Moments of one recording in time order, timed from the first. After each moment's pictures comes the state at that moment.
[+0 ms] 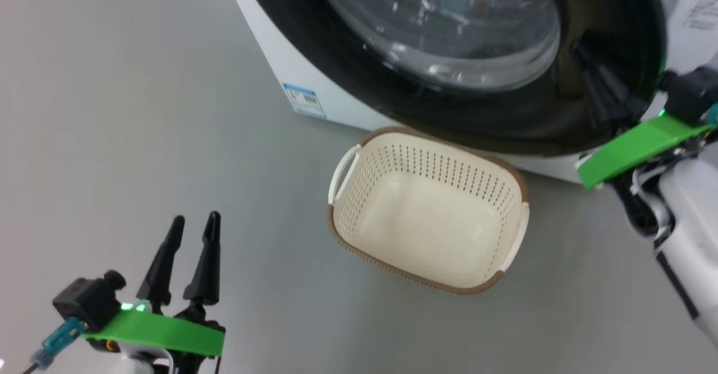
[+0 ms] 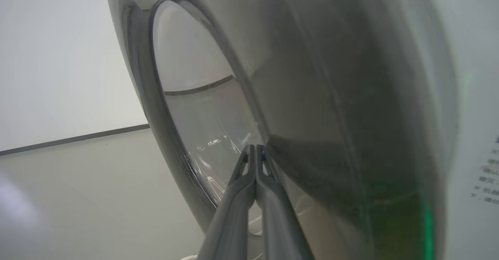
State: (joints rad) left arm -0.22 0.24 -0.30 0.25 -0.79 -0.13 -0.25; right arm -0.69 -0.39 0.44 0.50 0.61 0.13 -0.25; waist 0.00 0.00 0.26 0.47
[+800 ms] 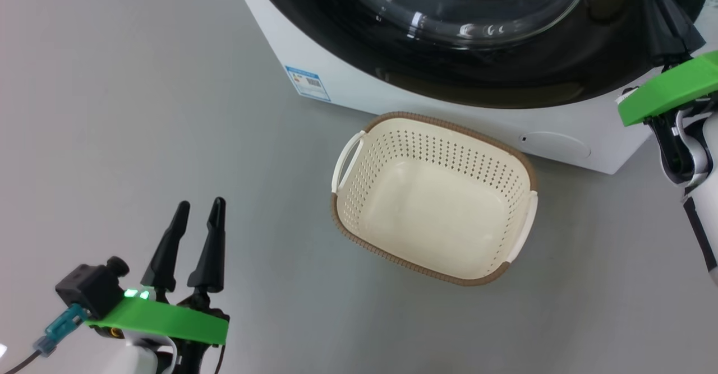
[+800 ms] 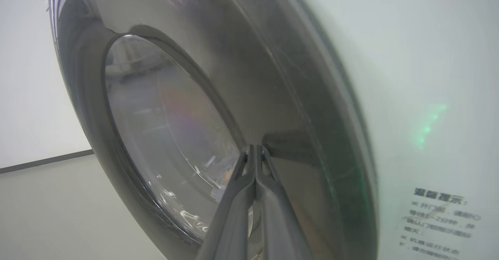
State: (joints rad) left arm -0.26 0.24 -0.32 0.24 -0.82 -0.13 -0.25; right arm -0.86 -0.36 0.28 0.62 0.49 0.15 -0.25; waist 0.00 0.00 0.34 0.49
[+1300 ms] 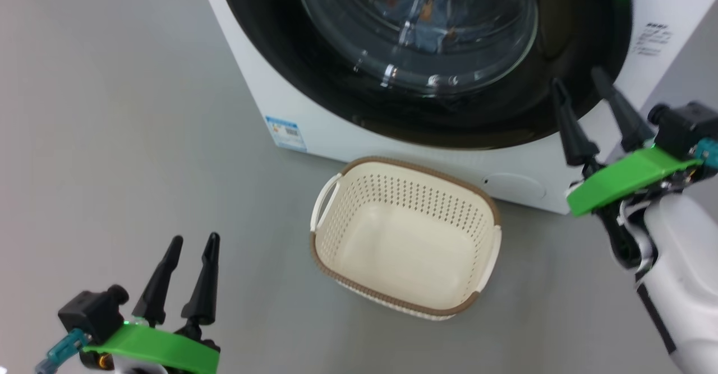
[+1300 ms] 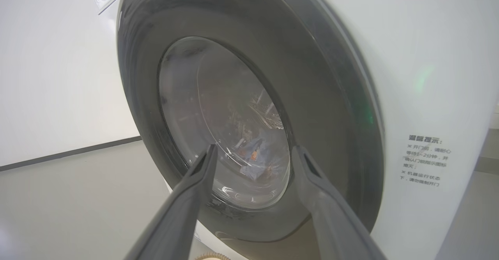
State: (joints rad) left arm -0.21 0.28 -0.32 0.28 -0.78 -0.13 -0.25; right arm -0.62 -0.31 0.30 0.51 0.53 0.14 -0.25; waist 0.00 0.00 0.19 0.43
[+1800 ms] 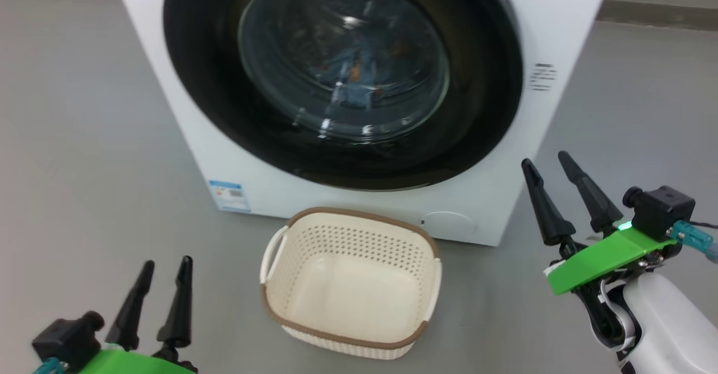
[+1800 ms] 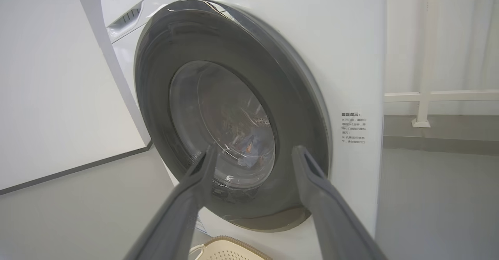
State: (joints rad) left arm -0.11 0.29 -0.25 0.27 -0.72 -0.12 -0.25; right arm -0.36 -0.29 0.33 0.34 0.63 0.14 -0.25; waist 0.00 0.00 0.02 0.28
